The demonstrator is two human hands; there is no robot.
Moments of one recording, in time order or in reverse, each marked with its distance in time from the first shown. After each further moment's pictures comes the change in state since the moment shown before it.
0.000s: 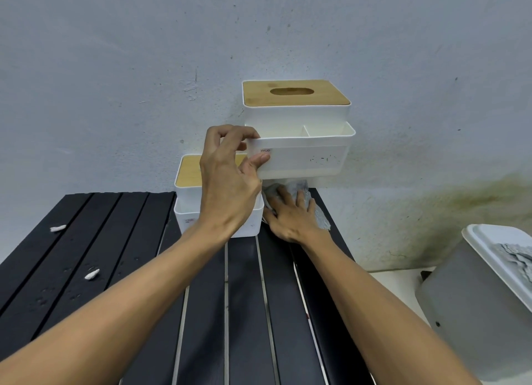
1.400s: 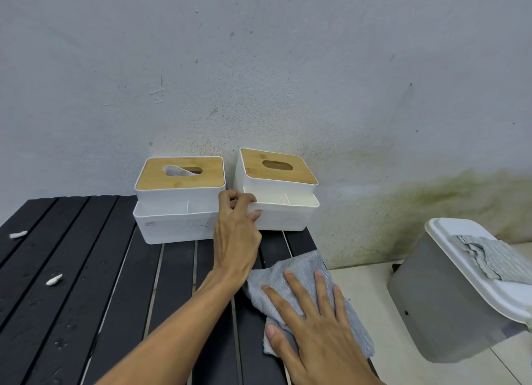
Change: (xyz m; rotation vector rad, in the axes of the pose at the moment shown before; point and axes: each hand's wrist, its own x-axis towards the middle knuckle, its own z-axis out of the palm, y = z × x) left_hand -0.084 -0.016 0.068 0.193 -0.126 -0.103; right_hand -0.239 0.024 0.016 -0.194 0.130 -0.038
